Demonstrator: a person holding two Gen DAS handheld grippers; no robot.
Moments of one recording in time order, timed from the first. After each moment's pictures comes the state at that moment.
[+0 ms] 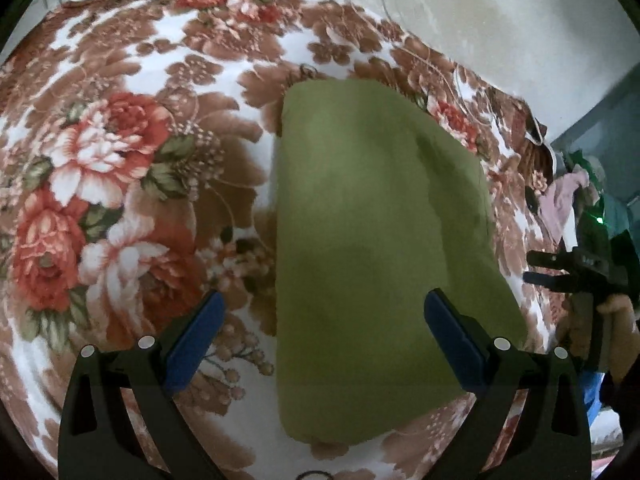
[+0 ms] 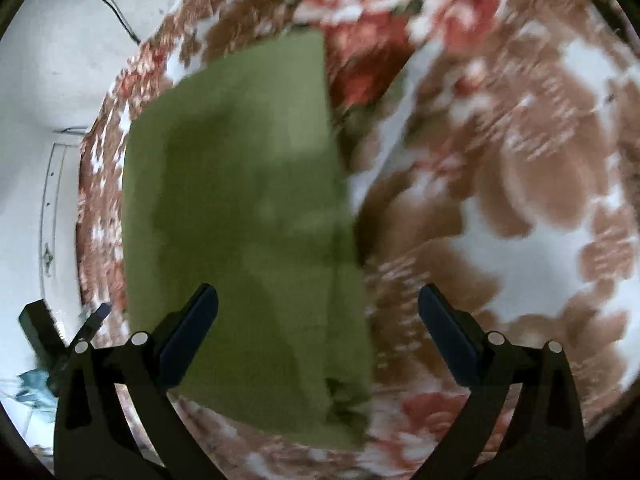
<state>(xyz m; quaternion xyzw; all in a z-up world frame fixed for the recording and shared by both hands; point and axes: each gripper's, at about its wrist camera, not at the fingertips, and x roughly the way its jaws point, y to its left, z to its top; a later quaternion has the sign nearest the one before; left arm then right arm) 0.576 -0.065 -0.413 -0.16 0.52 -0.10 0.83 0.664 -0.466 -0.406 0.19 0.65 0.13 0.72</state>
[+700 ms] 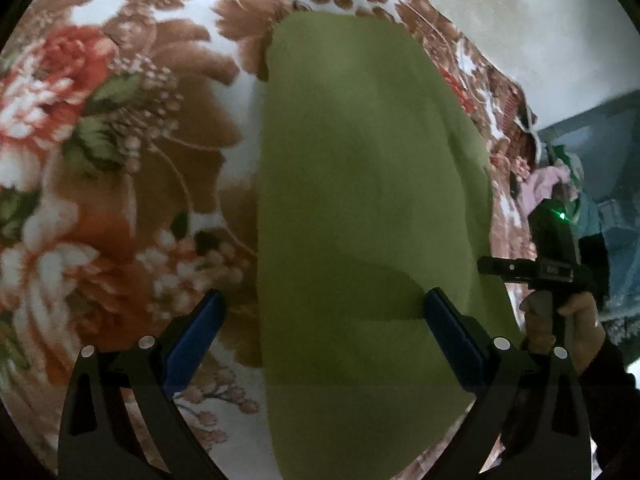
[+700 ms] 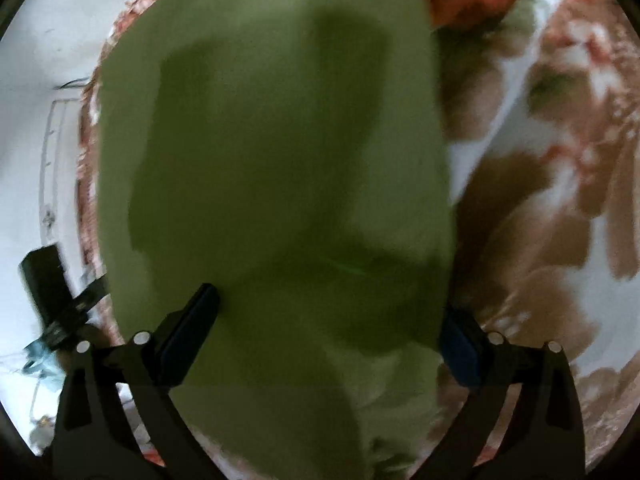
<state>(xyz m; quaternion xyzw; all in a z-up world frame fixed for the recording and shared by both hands) 0.620 -0.057 -0.475 -0.23 0.58 -0.18 0.76 0.695 -0.407 -0.461 0.17 0.71 0.20 0.66</state>
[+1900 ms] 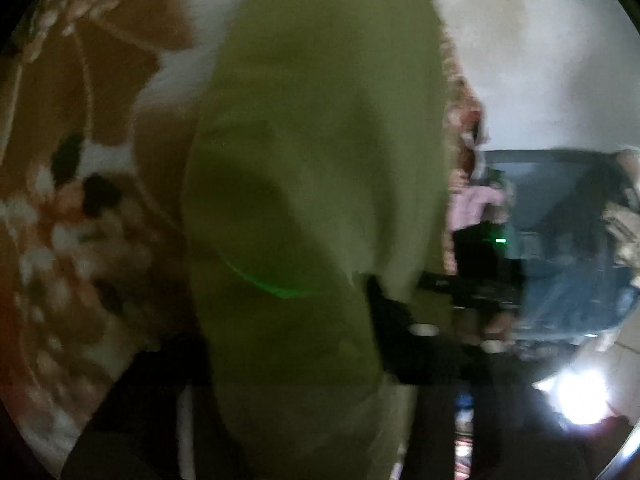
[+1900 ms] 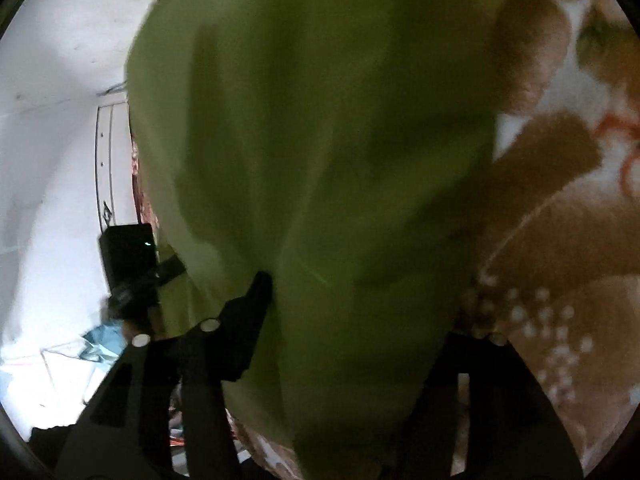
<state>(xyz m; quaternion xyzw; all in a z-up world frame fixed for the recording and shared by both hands) 0.621 -0.075 -0.518 -0.40 0.58 -0.27 0.66 0.690 -0.399 -0.489 0.25 0.70 0.27 0.61</state>
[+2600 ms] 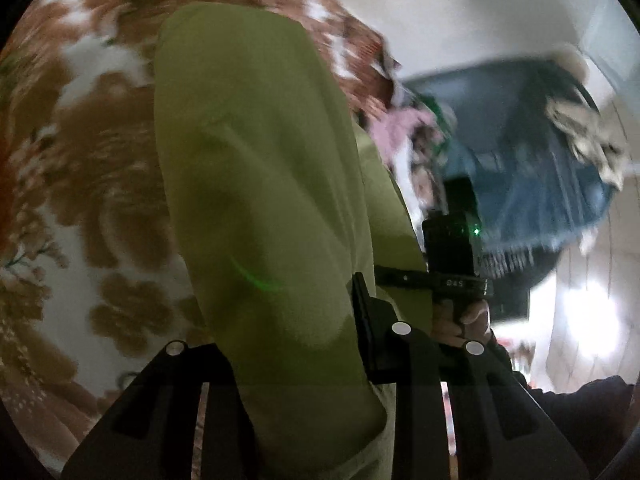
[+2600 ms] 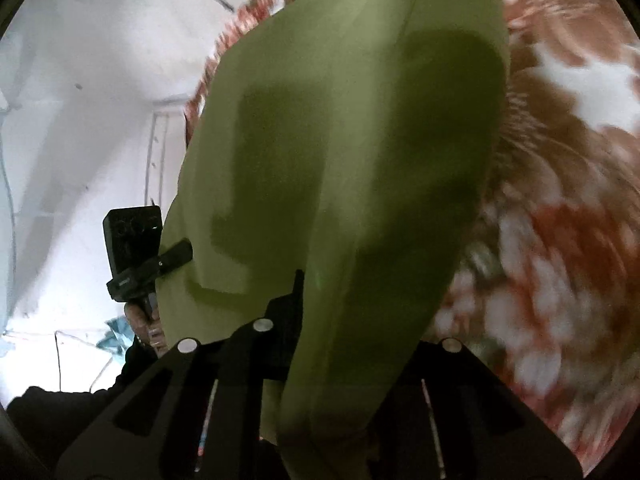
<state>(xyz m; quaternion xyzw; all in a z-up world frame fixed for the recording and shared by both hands) 0.536 -0.139 -0.361 -0.30 0.57 -0.40 0.65 0.545 -0.434 -0.367 0.33 0.62 0.27 0.66</state>
